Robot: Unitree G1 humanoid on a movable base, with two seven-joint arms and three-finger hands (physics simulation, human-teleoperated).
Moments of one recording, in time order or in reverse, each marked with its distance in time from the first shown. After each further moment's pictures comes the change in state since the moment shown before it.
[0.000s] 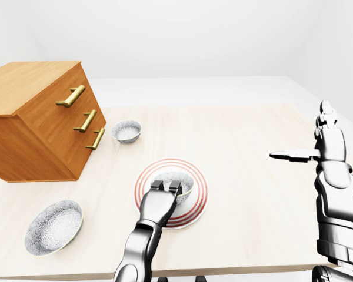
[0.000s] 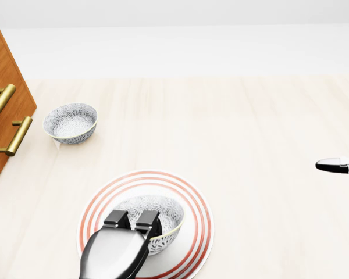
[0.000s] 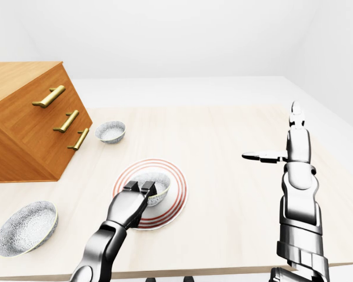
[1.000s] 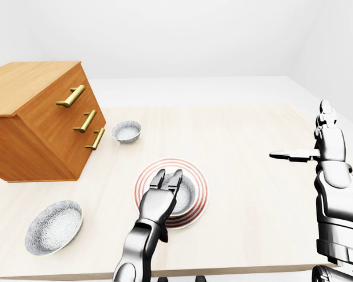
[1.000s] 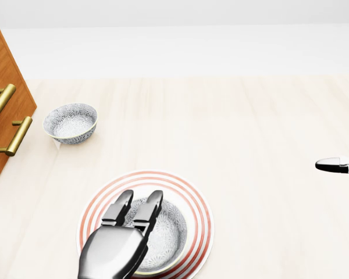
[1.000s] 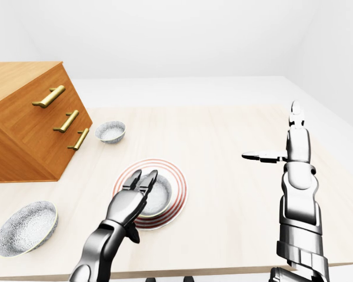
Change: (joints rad) left arm -0.006 -0.002 0.012 -0.011 -0.061 0.000 -0.004; right arm -0.001 0.002 0.000 -0.004 -0.005 0.000 0.002
